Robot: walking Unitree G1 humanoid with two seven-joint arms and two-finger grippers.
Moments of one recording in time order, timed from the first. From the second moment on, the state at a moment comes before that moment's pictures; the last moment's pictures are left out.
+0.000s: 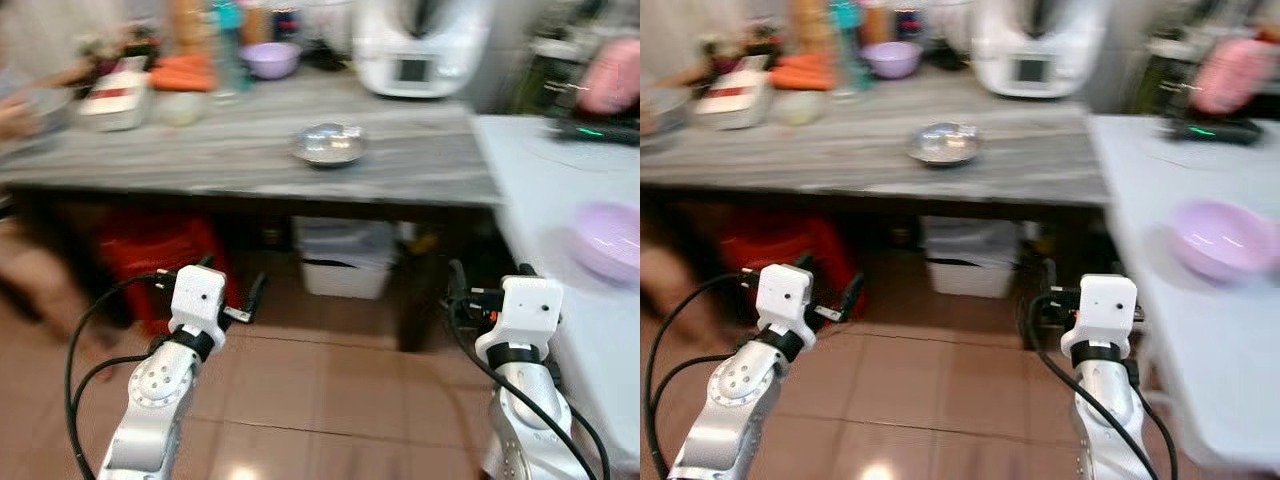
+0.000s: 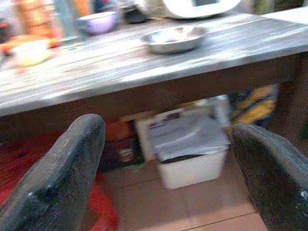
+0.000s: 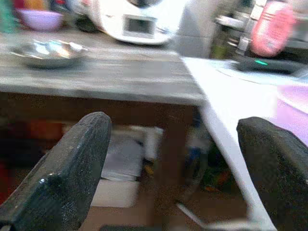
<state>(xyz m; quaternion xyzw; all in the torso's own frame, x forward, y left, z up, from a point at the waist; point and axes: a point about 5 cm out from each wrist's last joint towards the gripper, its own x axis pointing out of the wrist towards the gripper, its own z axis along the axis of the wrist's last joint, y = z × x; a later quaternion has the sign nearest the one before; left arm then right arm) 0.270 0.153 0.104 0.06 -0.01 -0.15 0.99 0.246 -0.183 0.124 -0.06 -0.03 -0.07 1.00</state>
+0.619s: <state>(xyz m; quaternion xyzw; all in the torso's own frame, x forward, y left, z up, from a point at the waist) 0.269 0.155 0.102 0.06 -0.01 -0.15 0.99 0.246 -0.177 0.123 -0.05 -0.03 -0.06 1.00</state>
